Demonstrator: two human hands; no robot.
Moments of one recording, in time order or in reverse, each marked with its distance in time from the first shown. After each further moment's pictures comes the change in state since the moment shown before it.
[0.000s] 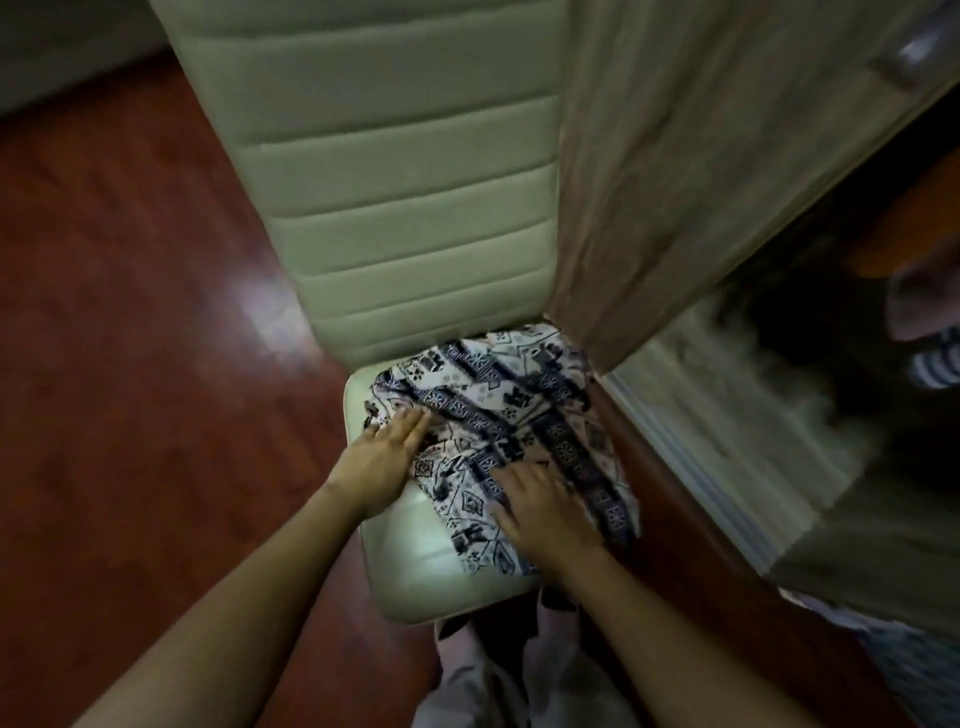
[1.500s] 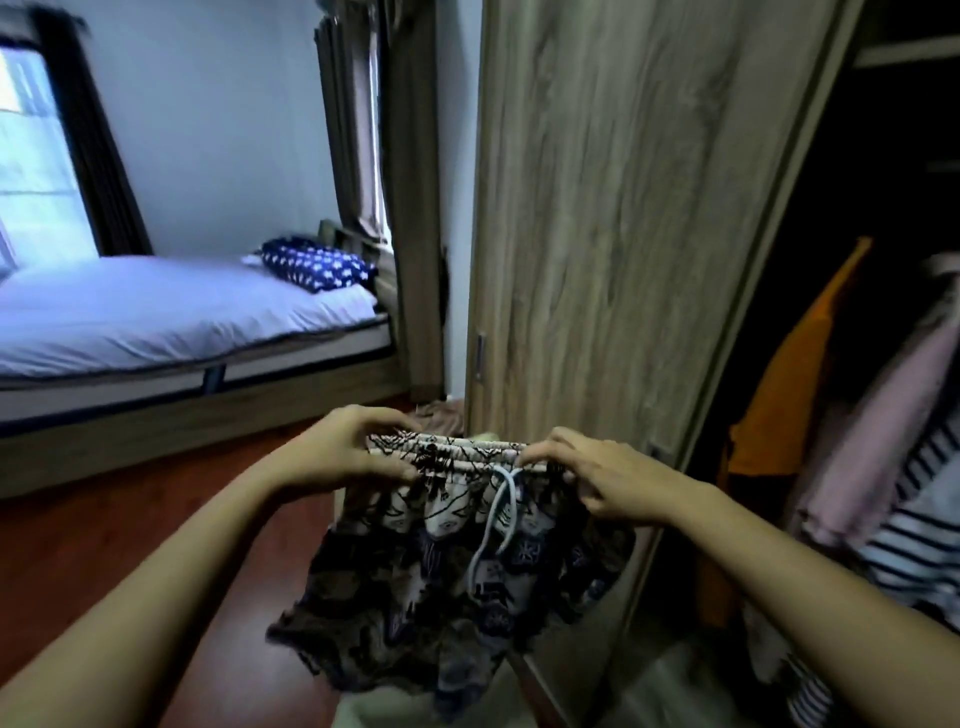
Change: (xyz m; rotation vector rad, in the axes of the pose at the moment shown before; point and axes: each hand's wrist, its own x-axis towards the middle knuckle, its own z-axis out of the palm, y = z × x) left_hand -0.229 0.063 -0.427 -0.582 0.642 0.273; right_hand -0.150 -0.100 -0.470 -0.450 0.278 -0.455
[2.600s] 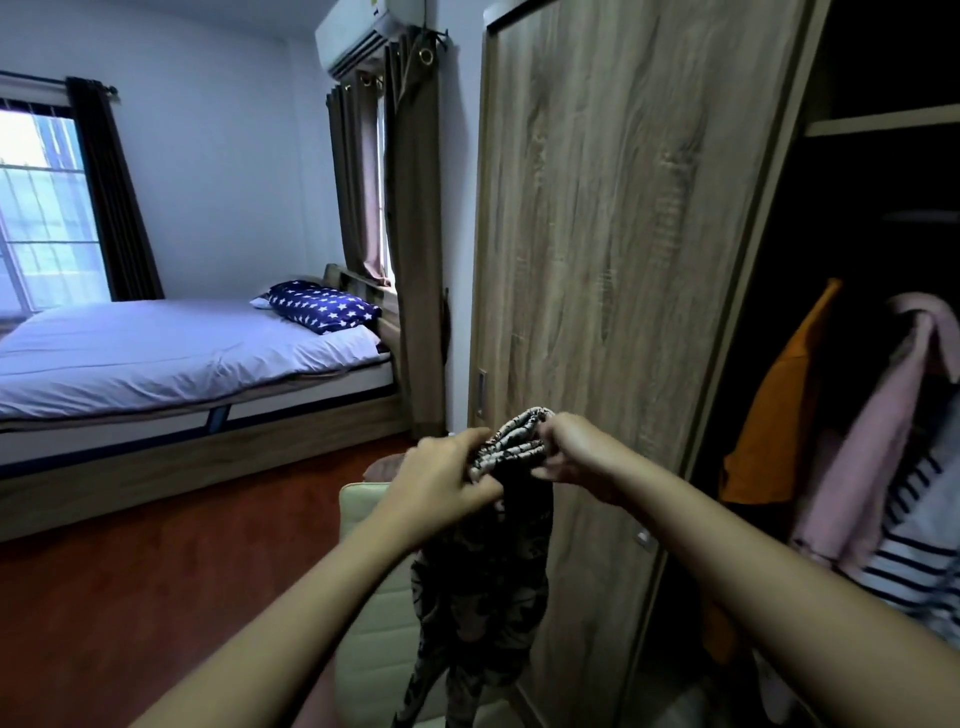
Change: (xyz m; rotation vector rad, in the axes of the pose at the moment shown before) left_hand 0.013 0.074 0.052 0.327 0.336 0.119; right_hand 0.036 -0.049 -0.046 1.052 0.318 0.560
